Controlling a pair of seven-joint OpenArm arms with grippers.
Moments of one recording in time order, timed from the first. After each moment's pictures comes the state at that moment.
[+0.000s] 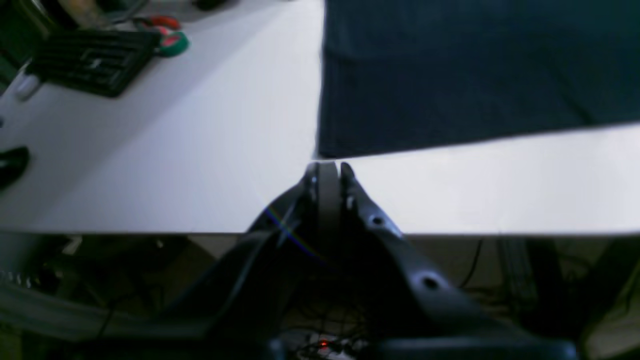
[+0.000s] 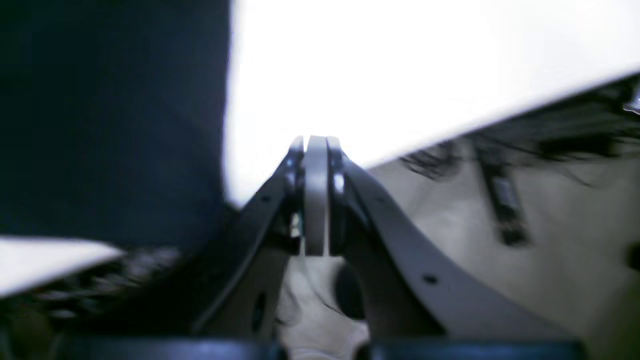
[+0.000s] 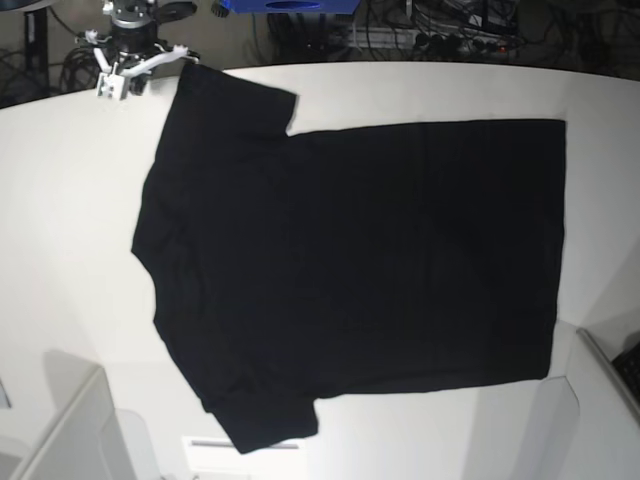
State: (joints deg) left arm 69.6 -13.8 -21.1 95.8 -19.9 0.3 -38.6; right arm -47.0 -5.8 16.1 114.1 3.0 0.3 -23.9
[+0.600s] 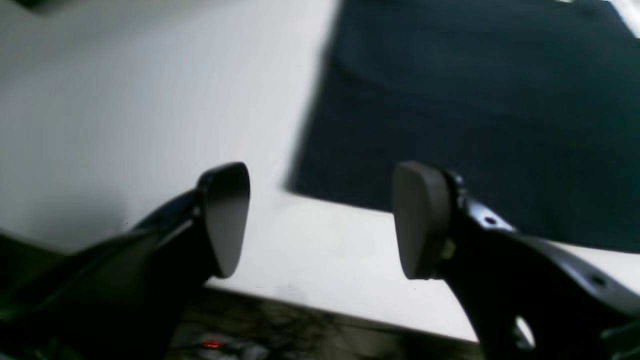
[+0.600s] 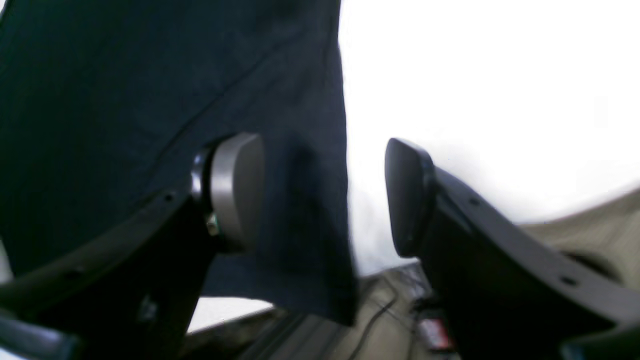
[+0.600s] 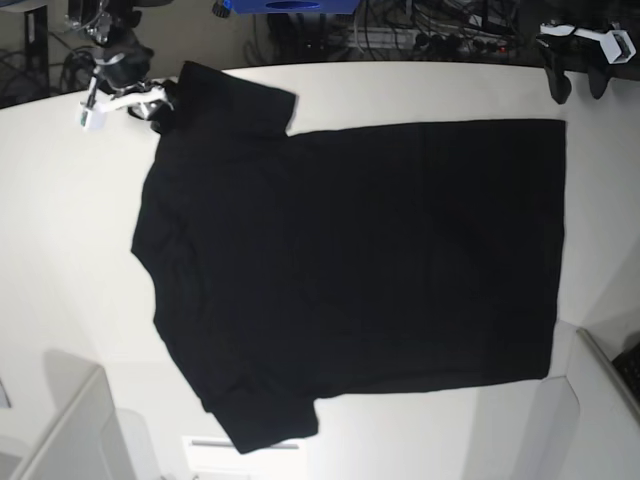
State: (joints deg) left arm 59.2 -19.4 -26.4 95.6 -40.3 -16.4 -17.1; right arm -38.5 7.3 16.3 106.2 48.4 -0.2 -32.3
